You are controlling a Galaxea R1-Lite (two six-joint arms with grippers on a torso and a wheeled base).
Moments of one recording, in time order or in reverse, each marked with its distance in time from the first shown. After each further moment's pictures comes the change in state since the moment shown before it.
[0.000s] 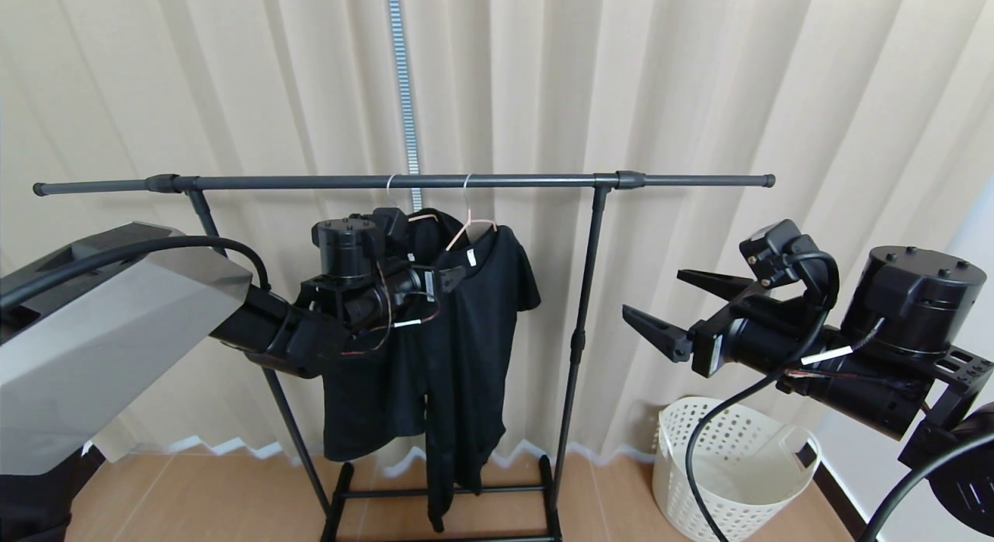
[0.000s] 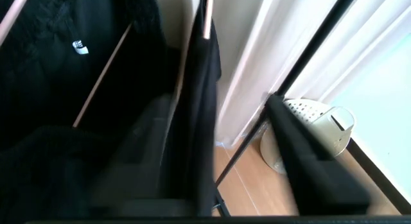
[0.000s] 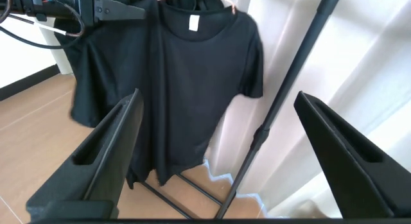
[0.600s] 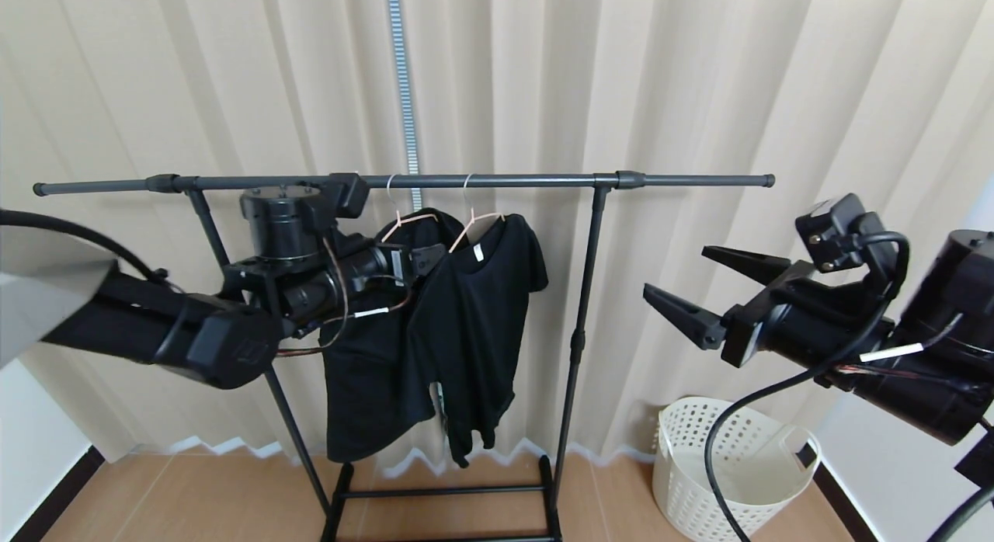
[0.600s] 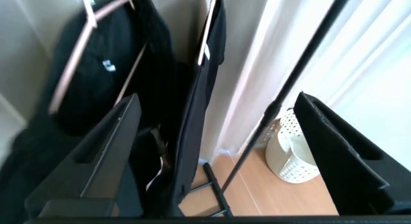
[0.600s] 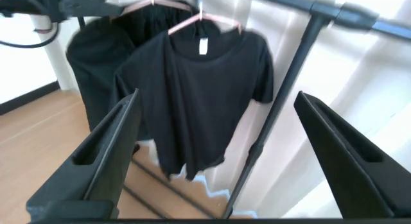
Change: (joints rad) left arm 0.002 -0.281 0.216 0.007 0.033 0.035; right arm 0.002 -0.123 0.027 -0.010 0.002 0.000
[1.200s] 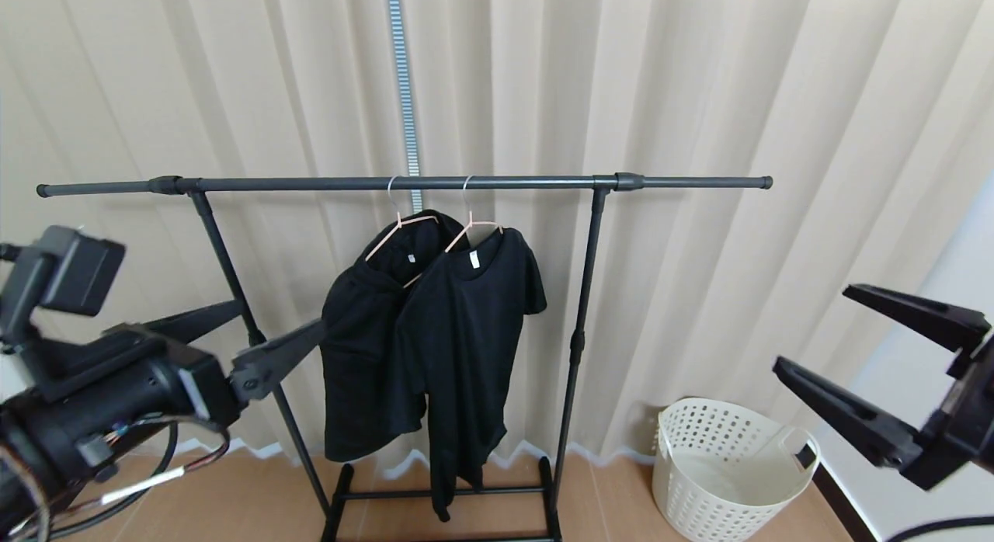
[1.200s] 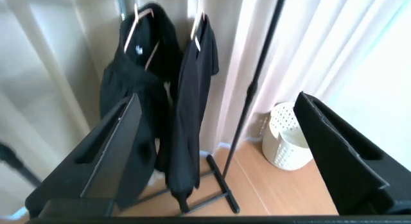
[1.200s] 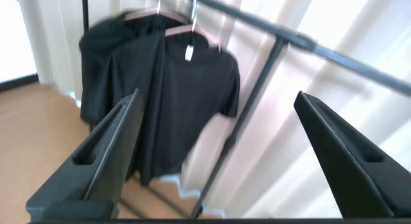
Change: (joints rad) left arm 0.003 -0.748 0.672 0.029 -0.009 0.031; right arm -0.001 -0.504 0.251 0.239 -0.027 -0.131
